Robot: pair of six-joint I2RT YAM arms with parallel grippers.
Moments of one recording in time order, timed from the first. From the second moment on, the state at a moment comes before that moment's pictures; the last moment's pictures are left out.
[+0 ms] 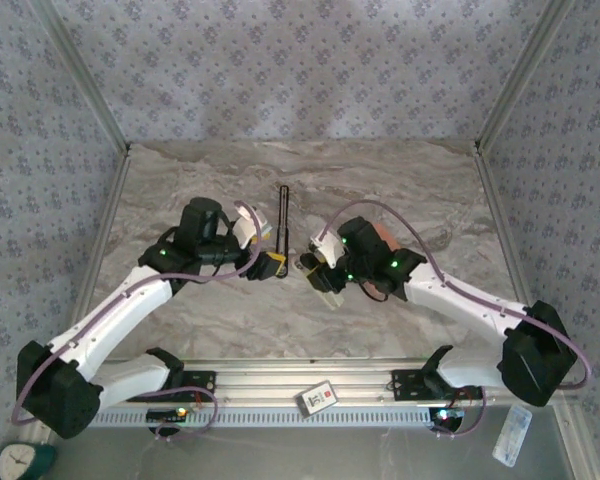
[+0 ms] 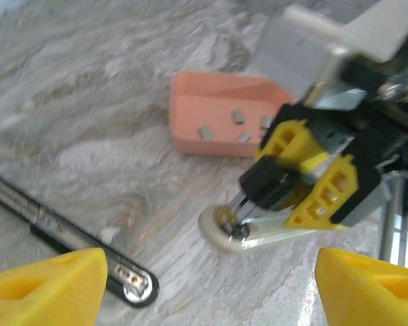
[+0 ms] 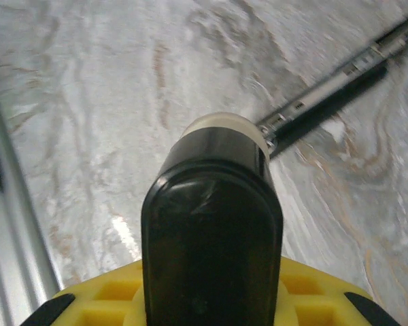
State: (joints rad) left arm -0.55 1.10 0.91 -0.41 0.57 0.22; right arm 0.75 1.25 0.86 -0.36 -0.35 -0.06
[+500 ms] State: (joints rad) left arm -0.56 1.06 0.94 -0.59 0.77 0.69; right arm 0.69 1.22 0.89 -0.40 -0.70 -0.43
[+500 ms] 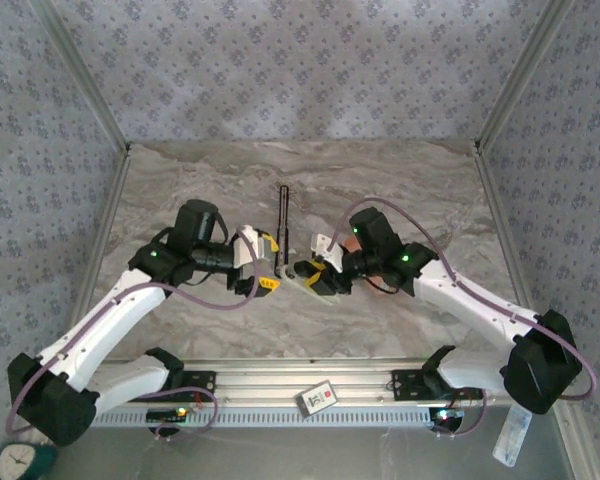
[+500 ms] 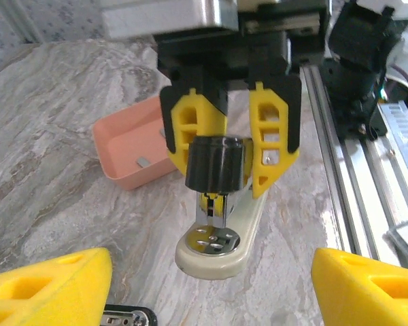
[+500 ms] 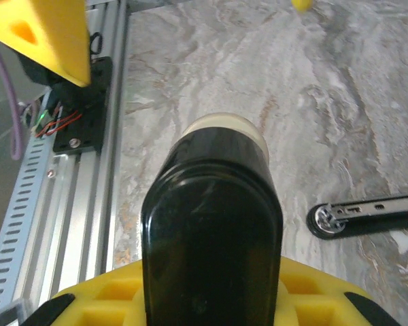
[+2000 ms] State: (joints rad) left arm -0.62 1.15 0.94 -0.61 0.71 0.75; right arm 0.75 1.27 1.04 -0.41 -0.75 -0.57
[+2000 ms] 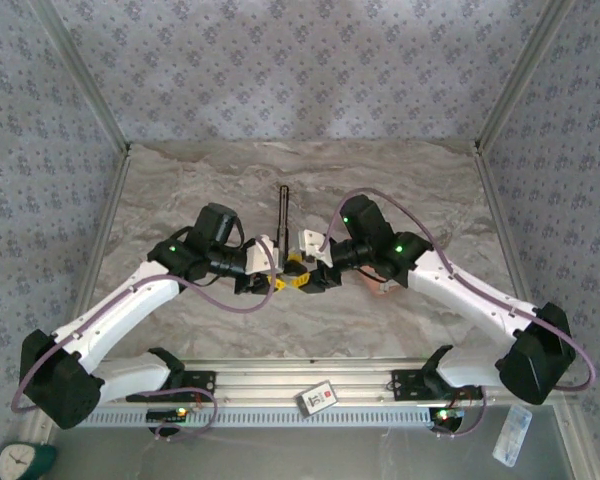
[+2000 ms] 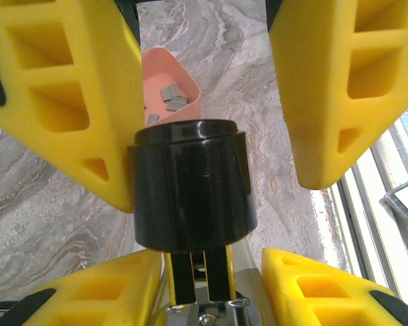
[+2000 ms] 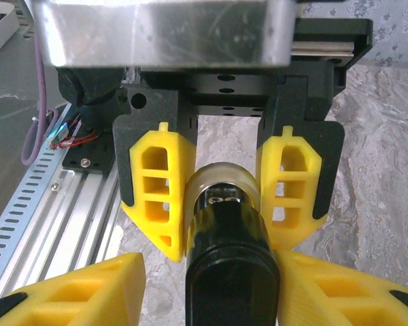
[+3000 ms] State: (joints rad) left arm -0.52 1.11 0.85 -0.35 0.89 0.60; right arm 0.50 1.02 0.87 -0.18 -0.90 -0.39
